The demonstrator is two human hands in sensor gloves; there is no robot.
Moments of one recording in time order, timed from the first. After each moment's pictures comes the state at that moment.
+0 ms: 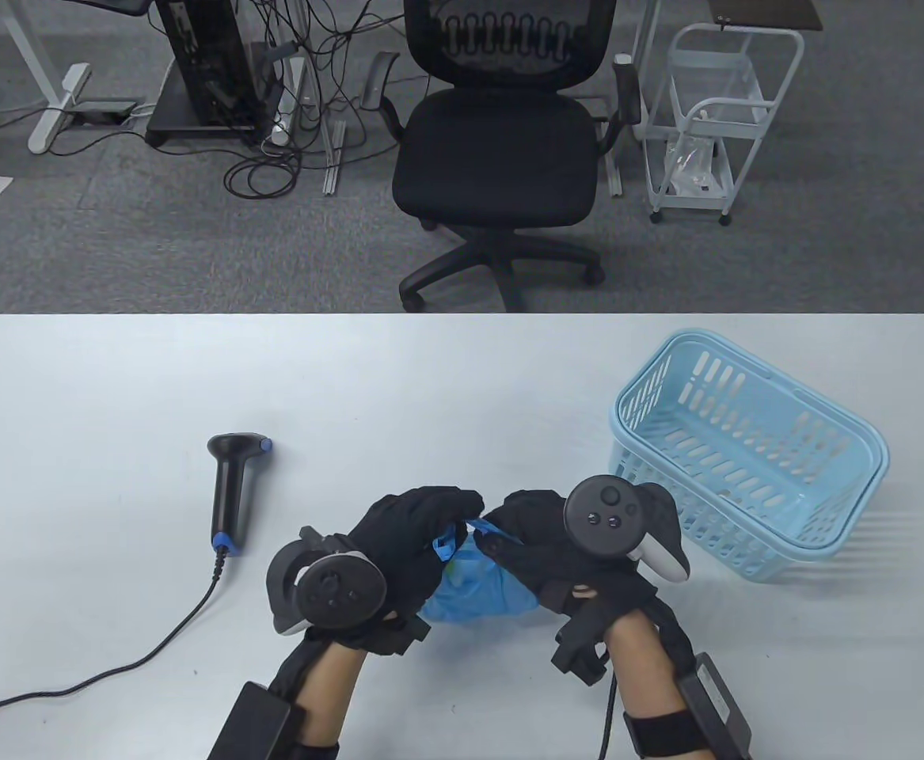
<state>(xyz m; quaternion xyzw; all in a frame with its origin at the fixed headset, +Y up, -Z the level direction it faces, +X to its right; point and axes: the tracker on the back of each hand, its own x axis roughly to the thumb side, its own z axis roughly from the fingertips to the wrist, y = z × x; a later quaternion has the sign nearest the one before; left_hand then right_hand) -0.135 -0.638 -0.245 0.26 -0.29 0.26 0.88 0.096 -0.648 -0.277 0.24 0.11 0.89 0.37</state>
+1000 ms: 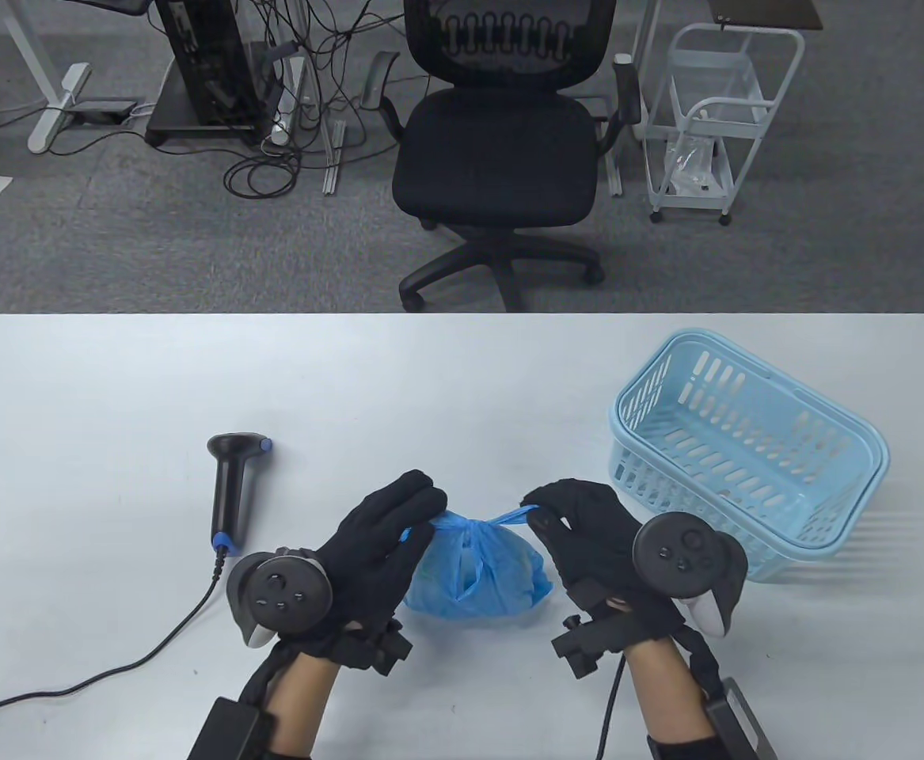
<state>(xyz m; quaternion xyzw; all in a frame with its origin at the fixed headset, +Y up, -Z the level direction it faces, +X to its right) -0.181 -0.665 -0.248 0.13 -0.25 0.39 0.88 0.149 -0.637 -0.246 0.11 -0.09 0.90 0.41</state>
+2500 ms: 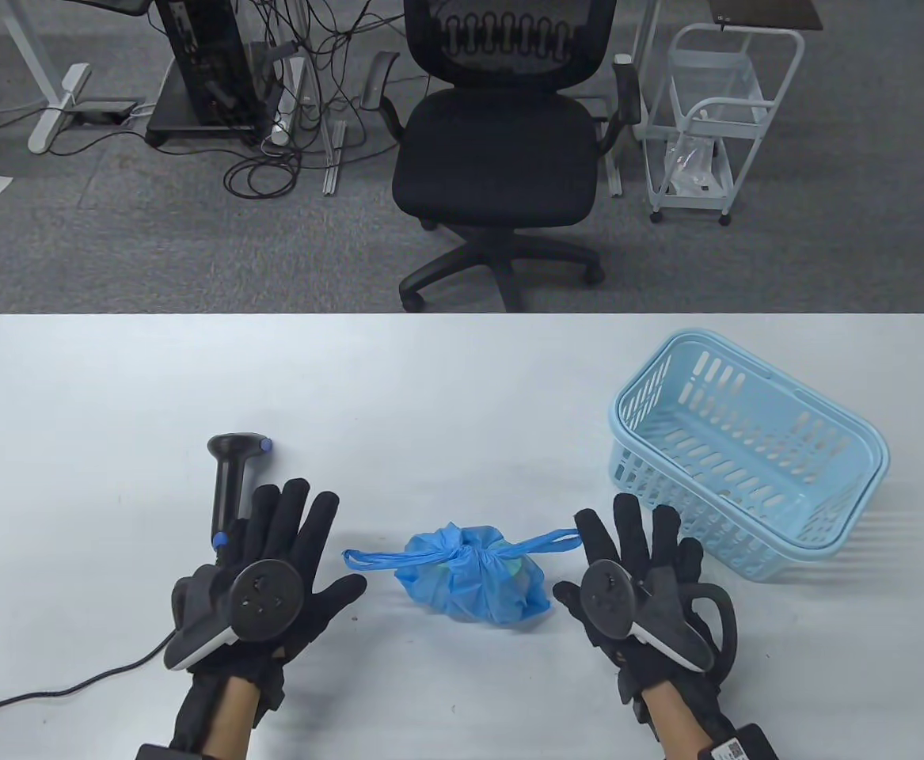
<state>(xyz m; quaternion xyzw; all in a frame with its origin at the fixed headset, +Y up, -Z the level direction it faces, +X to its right) -0.240 -0.690 -0.233 -0.04 -0.15 0.07 0.99 0.143 -0.709 -0.230 0.06 0.07 1.00 -0.01</state>
